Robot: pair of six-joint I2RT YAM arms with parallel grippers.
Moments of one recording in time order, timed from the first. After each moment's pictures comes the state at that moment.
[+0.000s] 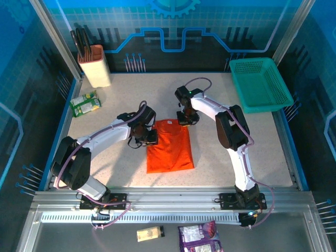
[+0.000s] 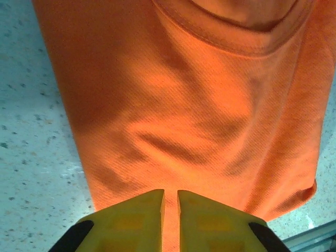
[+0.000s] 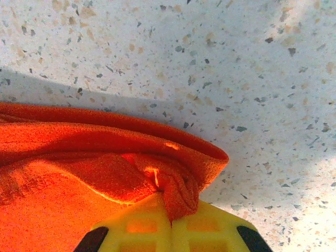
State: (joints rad) left arm -0.49 1.55 1.06 -0.77 0.22 -0.61; right arm 0.50 2.24 1.78 -0.99 -0.06 0.35
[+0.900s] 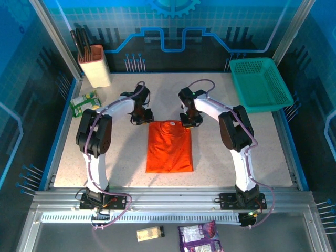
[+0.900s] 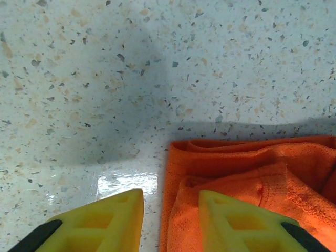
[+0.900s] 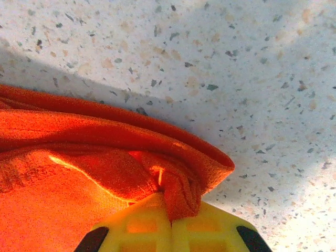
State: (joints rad) left arm -0.29 2.00 1.46 -0.77 0.15 -0.48; right arm 0.48 2.20 1.71 -1.01 -0.06 0.31
